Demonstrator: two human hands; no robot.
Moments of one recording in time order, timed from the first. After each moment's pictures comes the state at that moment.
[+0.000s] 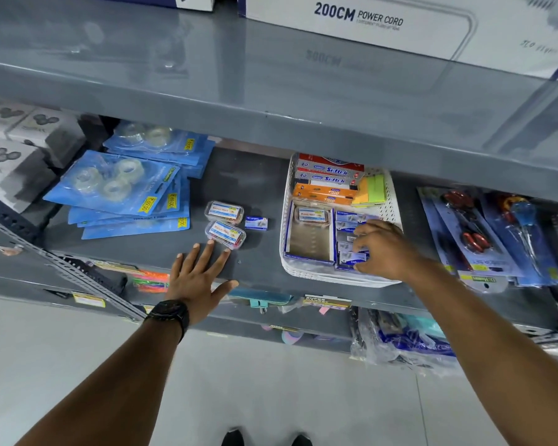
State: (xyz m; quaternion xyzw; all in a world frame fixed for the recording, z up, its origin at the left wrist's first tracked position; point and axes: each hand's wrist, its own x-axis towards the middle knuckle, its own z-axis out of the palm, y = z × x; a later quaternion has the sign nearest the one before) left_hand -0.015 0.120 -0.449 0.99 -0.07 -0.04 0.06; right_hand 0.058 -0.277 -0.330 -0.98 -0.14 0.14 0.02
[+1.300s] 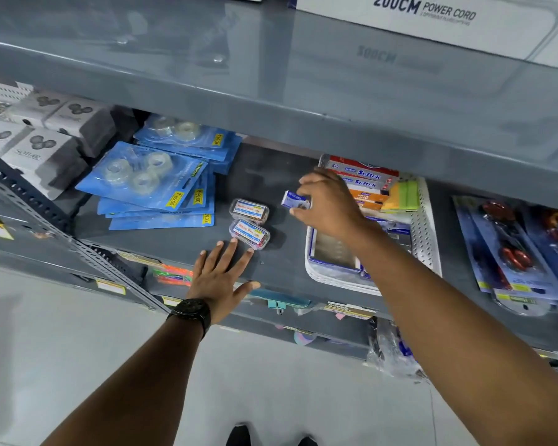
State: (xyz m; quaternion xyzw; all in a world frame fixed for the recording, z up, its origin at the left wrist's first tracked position) left_hand -0.015 0.117 -0.447 0.99 -0.07 -0.05 0.08; right_hand 0.123 -0.116 -0.300 -0.96 -0.24 -0.06 0.14
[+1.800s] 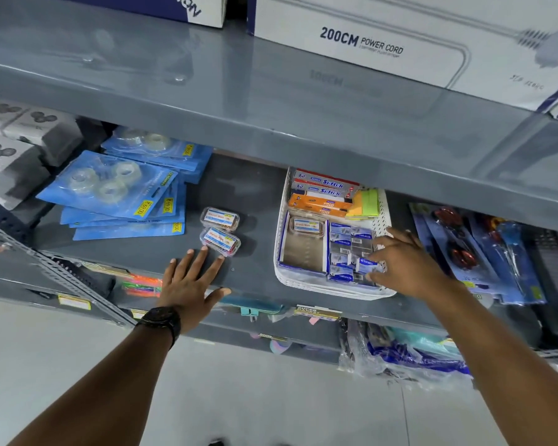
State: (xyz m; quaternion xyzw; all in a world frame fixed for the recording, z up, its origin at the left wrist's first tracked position) left_hand -0.017 0.117 -0.447 0.99 -0.06 -0.04 0.08; right_hand 0.047 -0.312 -0.304 -0.98 -0.14 0.12 -0.05
